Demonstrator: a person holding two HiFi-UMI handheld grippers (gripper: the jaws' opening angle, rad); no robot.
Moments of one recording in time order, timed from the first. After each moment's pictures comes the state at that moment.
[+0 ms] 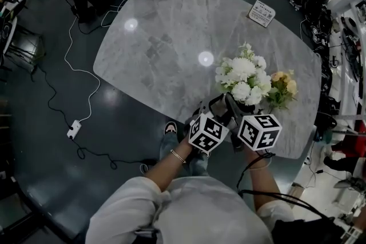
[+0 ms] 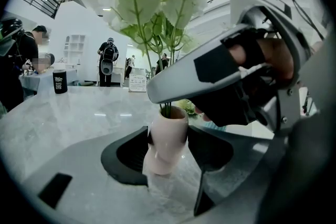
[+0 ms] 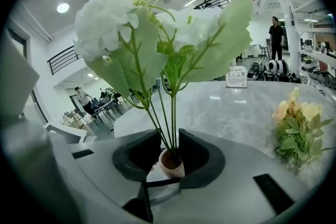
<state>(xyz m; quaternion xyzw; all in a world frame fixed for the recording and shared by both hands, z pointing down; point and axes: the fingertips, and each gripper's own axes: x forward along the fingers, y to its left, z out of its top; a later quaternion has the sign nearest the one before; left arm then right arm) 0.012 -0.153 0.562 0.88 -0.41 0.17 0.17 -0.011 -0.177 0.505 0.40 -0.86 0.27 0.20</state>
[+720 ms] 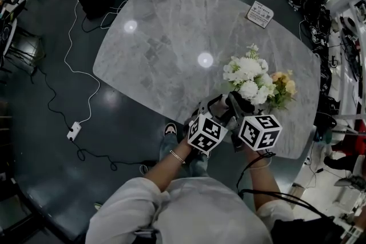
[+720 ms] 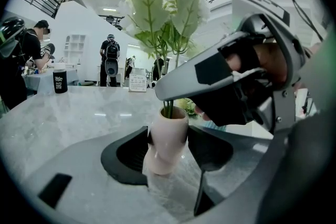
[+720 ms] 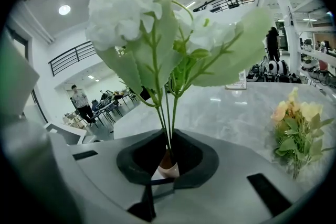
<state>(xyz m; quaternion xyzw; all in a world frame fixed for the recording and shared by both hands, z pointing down) 0.012 -0.151 0.562 0.88 -0.41 0.17 0.18 -0.005 -0.177 0.504 0.40 -0.86 0.26 0.19</state>
